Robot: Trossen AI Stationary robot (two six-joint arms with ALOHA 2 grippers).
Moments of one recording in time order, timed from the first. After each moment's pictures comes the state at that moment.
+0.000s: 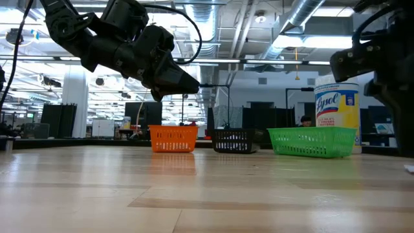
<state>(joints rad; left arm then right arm) 0.04 1.36 0.53 0.67 0.05 -0.15 0.56 1.66 0.95 -0.85 0.13 1.00</state>
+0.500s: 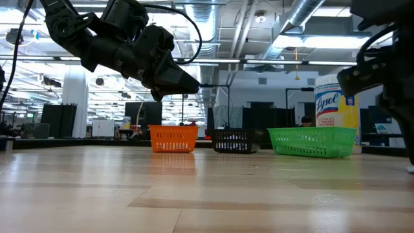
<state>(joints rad) 0.04 1.36 0.53 0.67 0.05 -0.15 0.54 1.66 0.88 -0.81 0.07 1.03</state>
